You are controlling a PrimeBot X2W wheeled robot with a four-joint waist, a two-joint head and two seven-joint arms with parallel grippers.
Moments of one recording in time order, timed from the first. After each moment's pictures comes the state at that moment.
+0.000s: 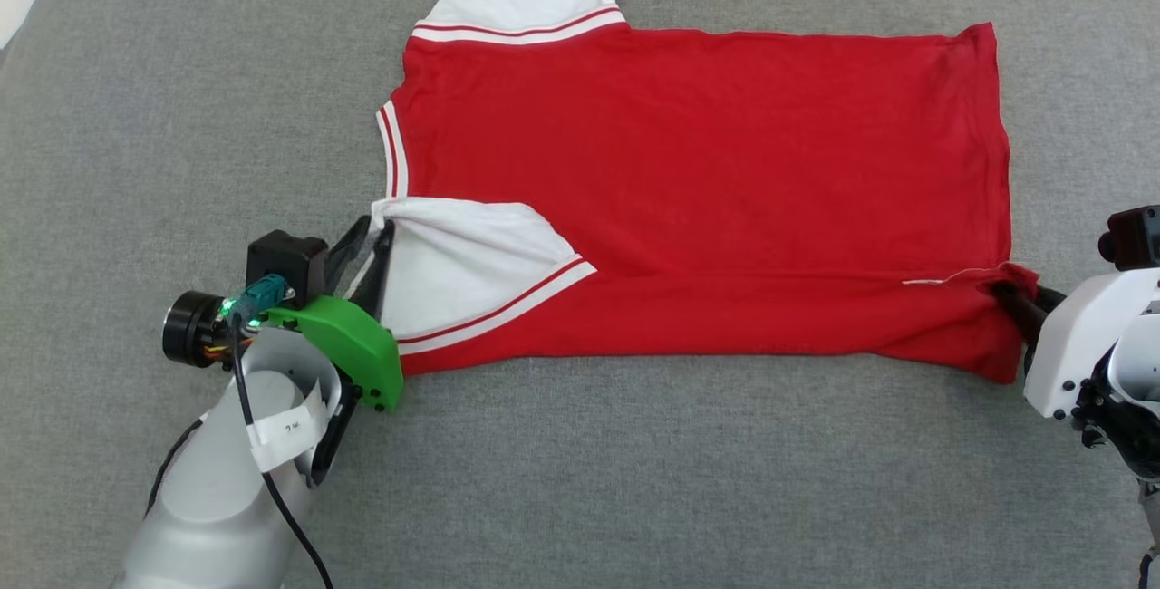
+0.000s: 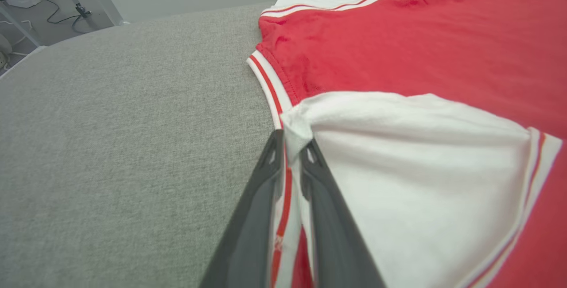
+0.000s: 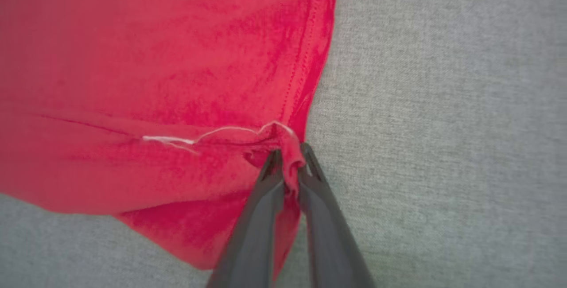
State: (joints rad) left arm -0.53 0.32 -0.42 0.60 -0.42 -0.10 -0.21; right arm -0.33 -0.42 0.09 0.24 0.55 0.13 0.48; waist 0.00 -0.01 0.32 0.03
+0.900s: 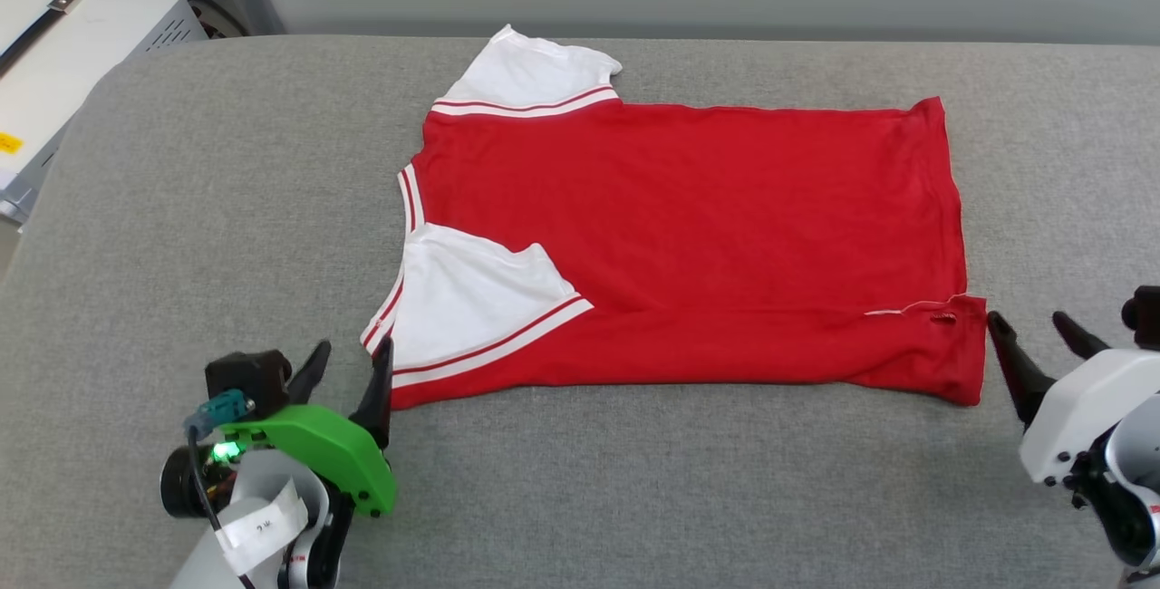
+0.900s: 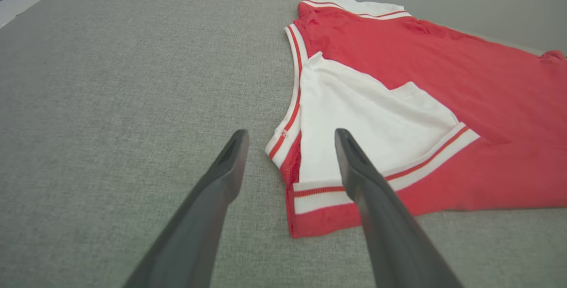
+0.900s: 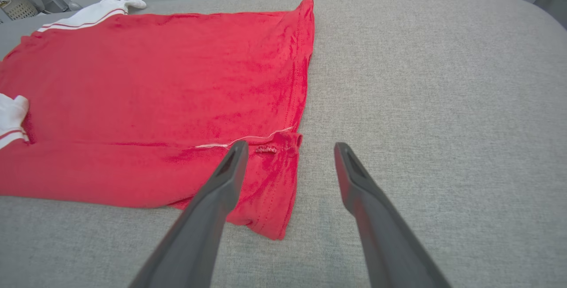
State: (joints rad) left arm -0.23 0.31 -0.30 0.37 -0.59 0.00 -0.10; right arm -0.13 -0.28 -0.08 0.04 0.38 0.13 0.38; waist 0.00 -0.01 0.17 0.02
